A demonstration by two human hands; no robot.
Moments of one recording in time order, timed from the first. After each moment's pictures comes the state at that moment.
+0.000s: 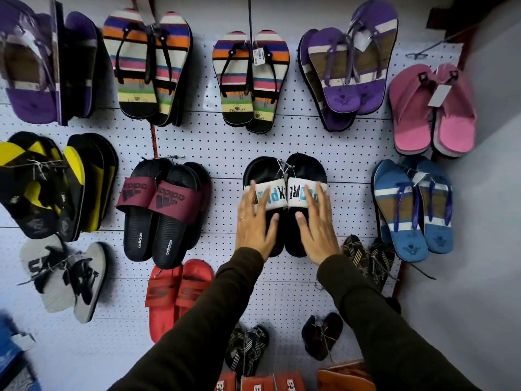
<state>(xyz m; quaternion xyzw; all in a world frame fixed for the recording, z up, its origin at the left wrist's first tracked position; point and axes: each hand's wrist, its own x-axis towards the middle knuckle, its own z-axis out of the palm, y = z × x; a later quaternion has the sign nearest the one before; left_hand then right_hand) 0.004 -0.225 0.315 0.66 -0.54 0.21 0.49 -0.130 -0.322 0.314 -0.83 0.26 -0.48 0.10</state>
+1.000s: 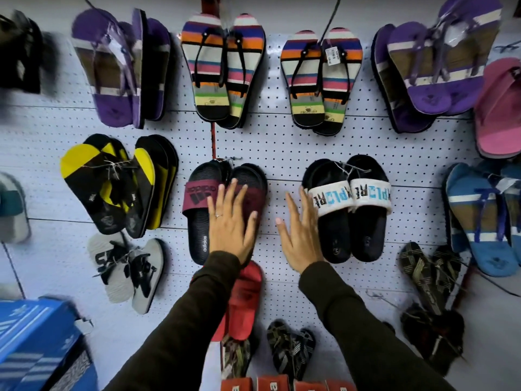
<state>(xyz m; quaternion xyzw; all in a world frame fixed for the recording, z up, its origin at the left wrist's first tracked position) 0.159 -0.103 0.323 0.74 -0.46 0.32 0.37 0.031 -0.217 0.306 -0.85 0.23 -0.47 0.07</state>
